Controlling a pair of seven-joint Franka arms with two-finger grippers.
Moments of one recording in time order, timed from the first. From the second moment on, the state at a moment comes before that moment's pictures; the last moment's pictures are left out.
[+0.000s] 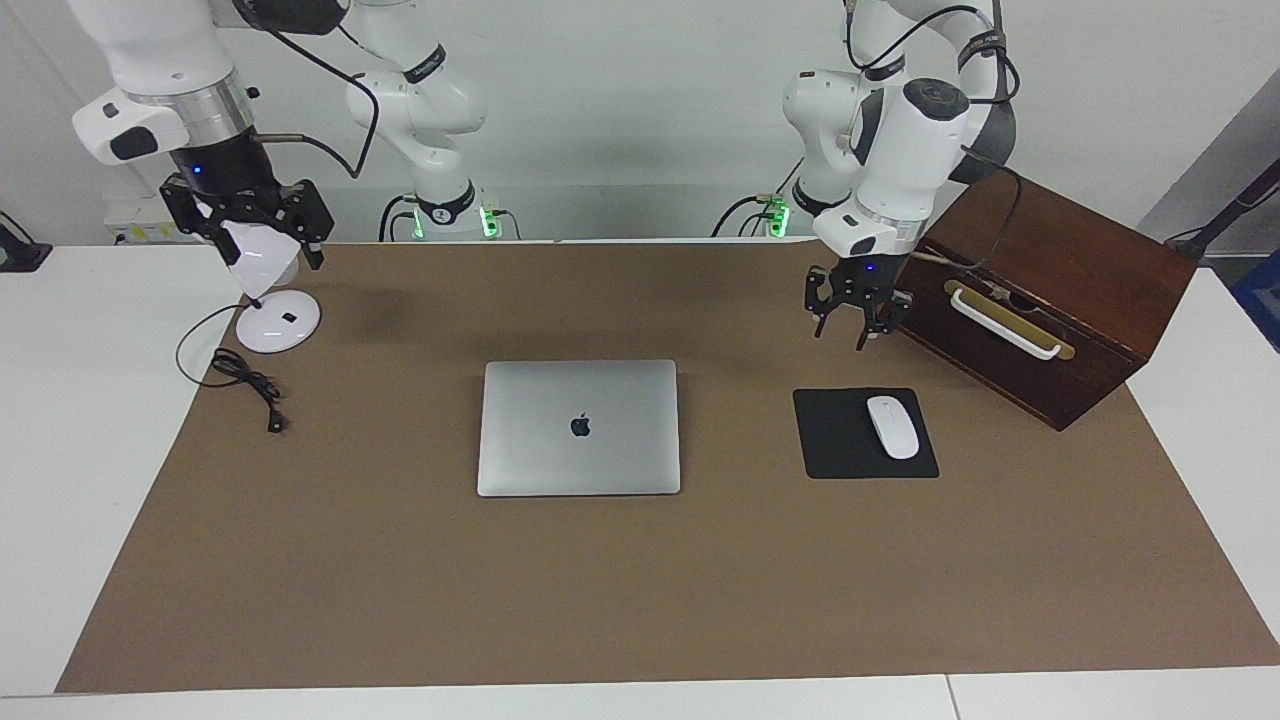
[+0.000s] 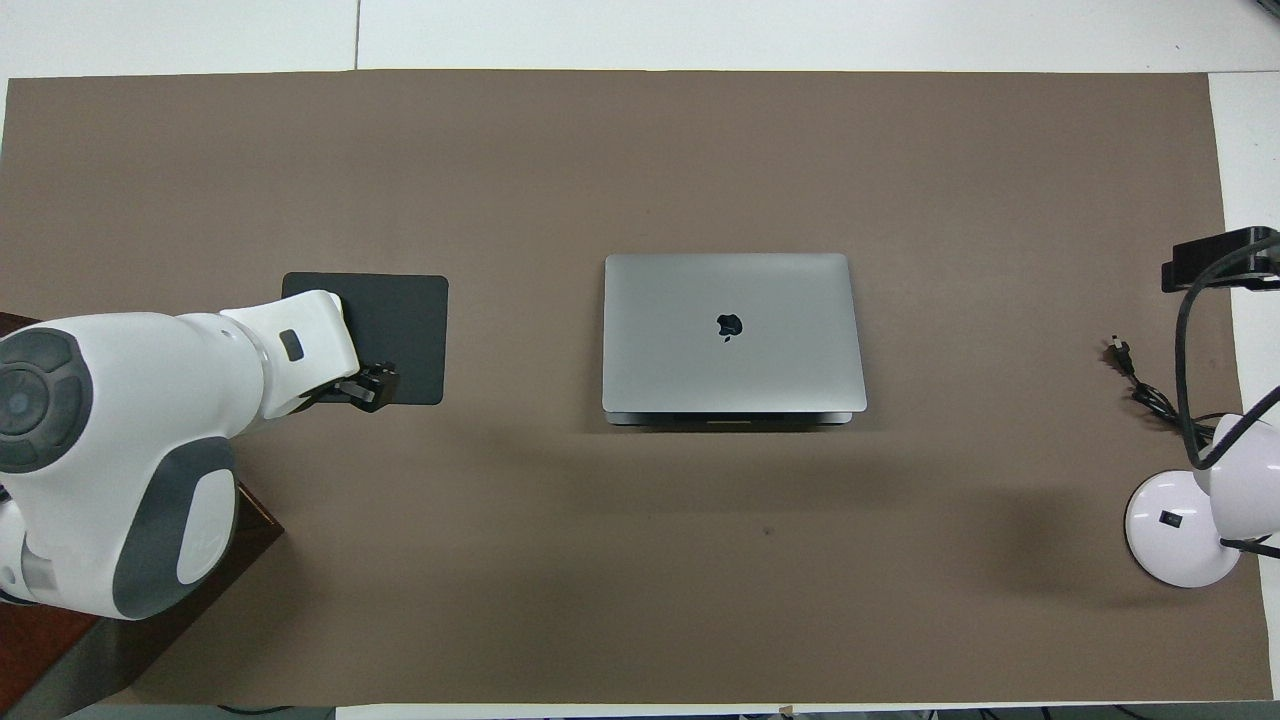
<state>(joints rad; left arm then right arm) -0.26 -0.18 -0.03 -2.21 -0.03 2.24 0.21 -0.09 -0.05 0.06 -1.57 -0.04 1.61 0.05</state>
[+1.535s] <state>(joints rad) 0.09 -0.03 -0.03 -1.57 -0.03 1.65 0.15 -0.09 -0.05 0.06 -1.57 -0.03 1.57 0.09</state>
